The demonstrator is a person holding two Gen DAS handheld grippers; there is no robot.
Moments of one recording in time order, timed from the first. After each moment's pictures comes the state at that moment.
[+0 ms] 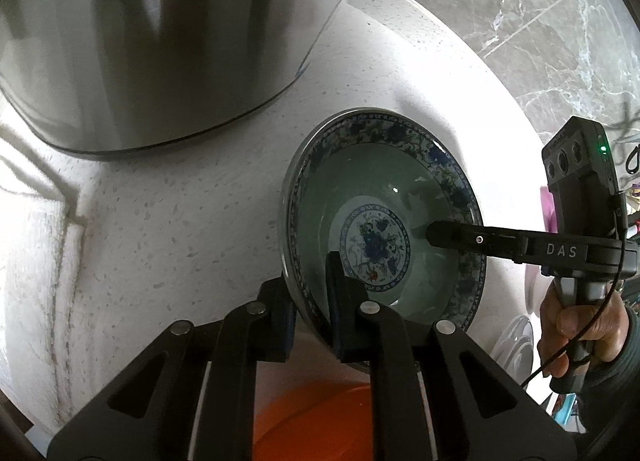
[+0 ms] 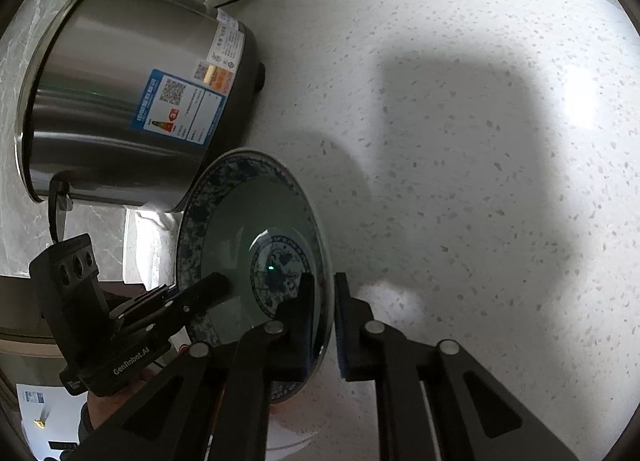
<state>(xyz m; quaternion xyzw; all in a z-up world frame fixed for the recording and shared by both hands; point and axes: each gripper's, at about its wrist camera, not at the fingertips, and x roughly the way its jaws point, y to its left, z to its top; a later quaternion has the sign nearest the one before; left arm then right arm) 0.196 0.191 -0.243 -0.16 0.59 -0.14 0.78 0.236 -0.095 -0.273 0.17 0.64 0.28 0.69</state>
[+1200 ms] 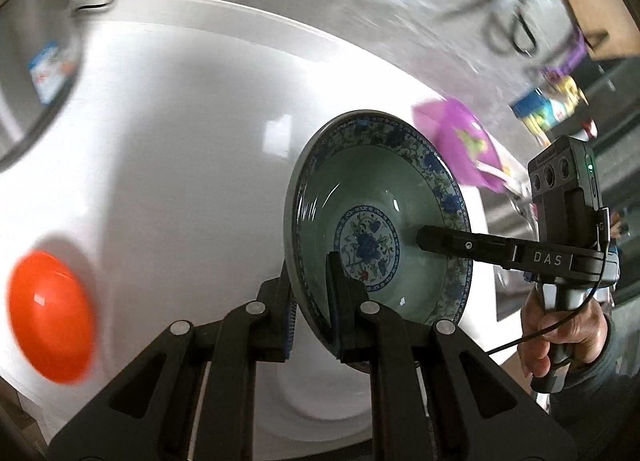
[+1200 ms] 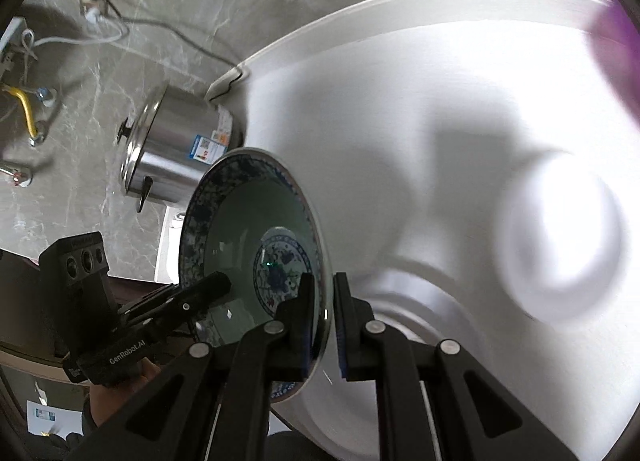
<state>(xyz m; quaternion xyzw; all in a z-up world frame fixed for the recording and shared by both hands) 0.055 -0.062 -0.122 -0.10 0.56 -0.28 0.77 0.068 -0.336 -0.187 0.26 0.56 0.21 0.76</state>
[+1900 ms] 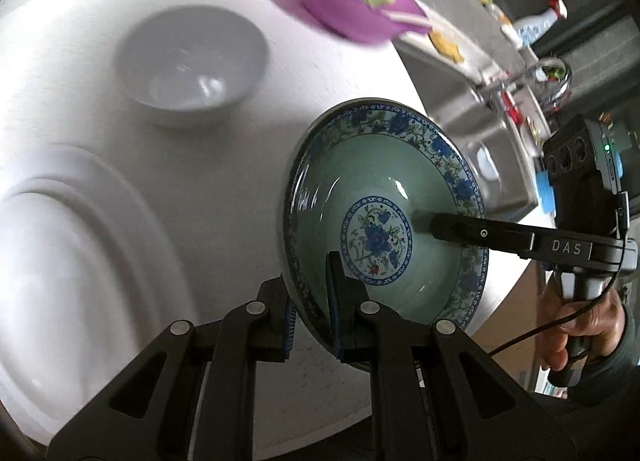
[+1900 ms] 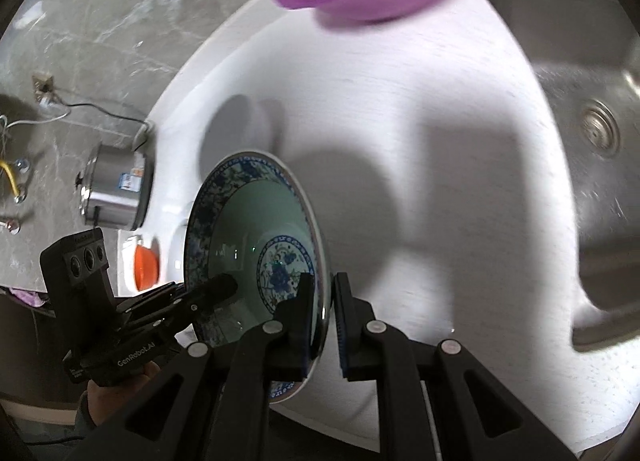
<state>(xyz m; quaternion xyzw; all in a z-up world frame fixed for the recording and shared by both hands) -0.082 -0.329 -0.195 0.00 0.61 -0.37 0.70 -0.064 -0.534 -0.247 0.32 0.56 0.09 0.75</state>
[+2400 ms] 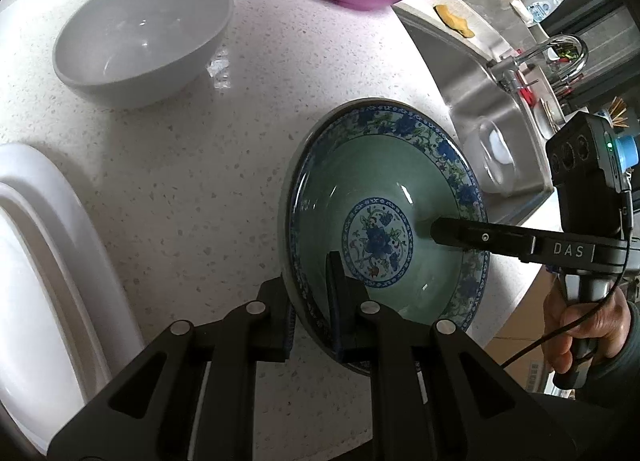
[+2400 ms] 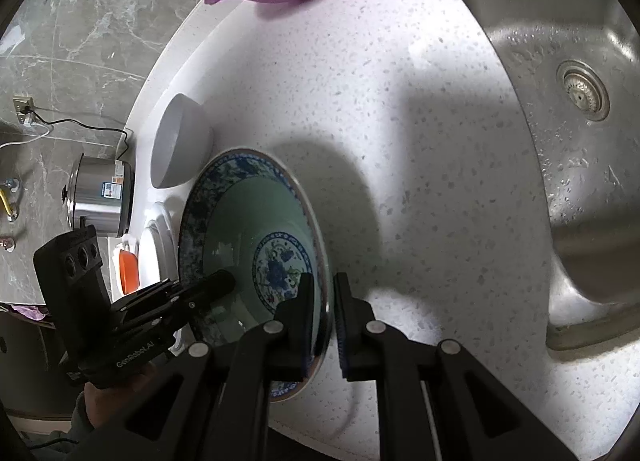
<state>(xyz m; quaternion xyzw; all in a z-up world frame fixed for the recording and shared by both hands) -0.075 -0.372 -0.232 0.02 0.63 -0.36 0.69 -0.074 -0.565 -0.287 0.34 0.57 0.09 0.74</state>
